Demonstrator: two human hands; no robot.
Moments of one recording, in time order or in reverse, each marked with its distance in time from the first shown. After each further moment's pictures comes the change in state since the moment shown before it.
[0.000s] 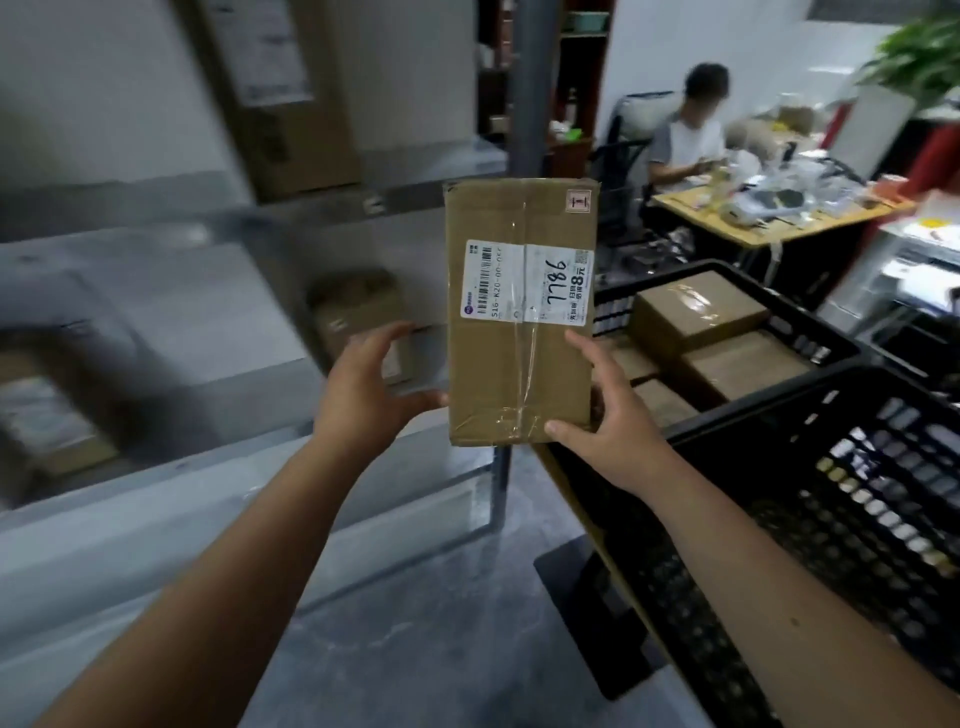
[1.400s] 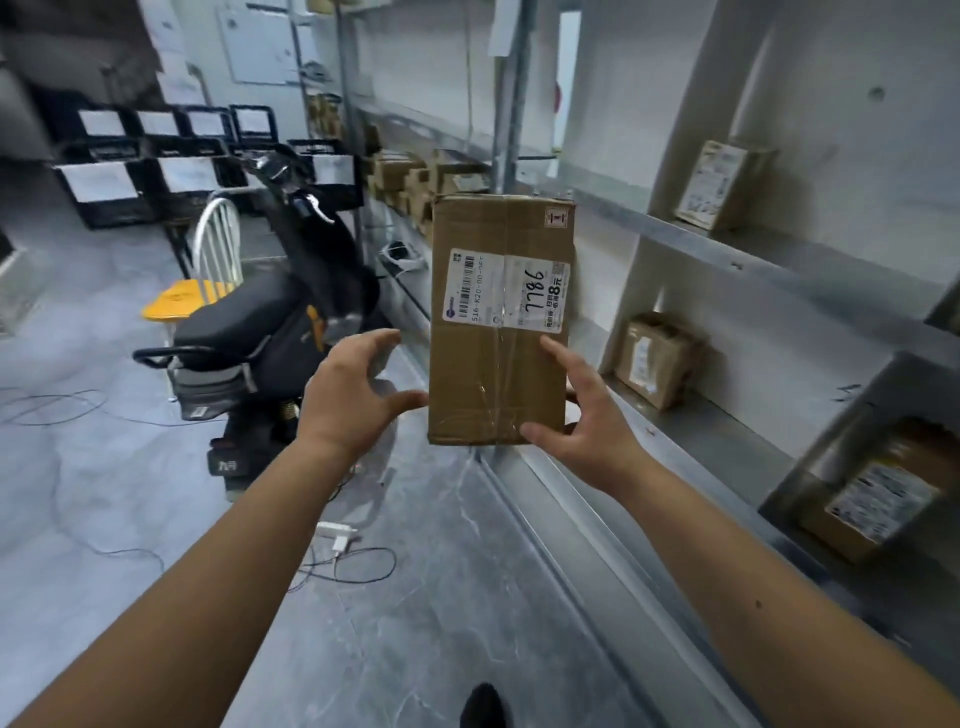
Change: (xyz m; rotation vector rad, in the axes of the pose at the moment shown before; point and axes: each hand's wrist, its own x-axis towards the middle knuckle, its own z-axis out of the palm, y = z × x) left_hand -0.497 -0.286 -0.523 0.482 1.033 -0.844; right_hand -0.131 -0.401 0.686 0.321 -1.193 -0.873
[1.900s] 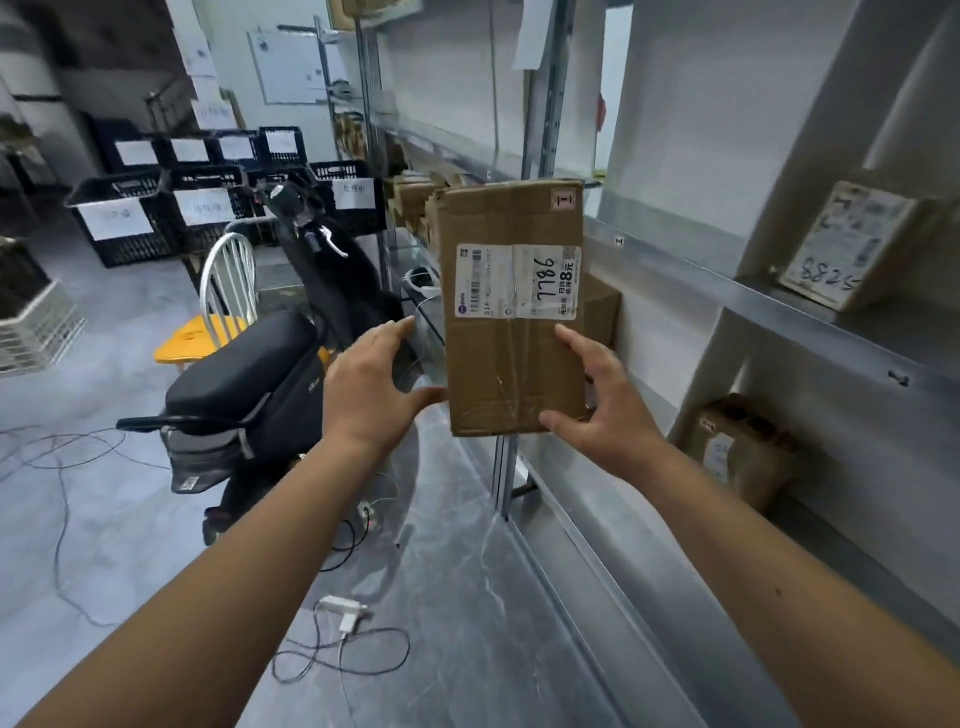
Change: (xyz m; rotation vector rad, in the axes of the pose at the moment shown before) left_hand 0.246 -0.050 0.085 0.209 0.110 0.054; right_hand 0.258 0.095 -0.021 -0.032 0.030 -0.118
